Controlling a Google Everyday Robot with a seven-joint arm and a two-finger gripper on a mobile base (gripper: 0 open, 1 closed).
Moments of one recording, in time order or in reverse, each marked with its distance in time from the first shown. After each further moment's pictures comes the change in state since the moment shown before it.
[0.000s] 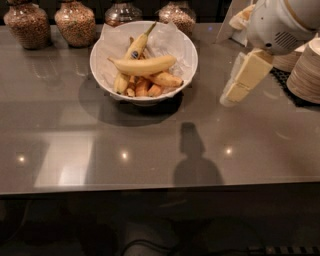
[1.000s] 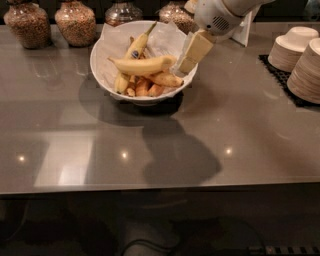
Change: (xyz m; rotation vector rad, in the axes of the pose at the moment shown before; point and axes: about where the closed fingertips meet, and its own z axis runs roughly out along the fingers) arm -0.072 -0.077 0.084 0.015 -0.151 -0.061
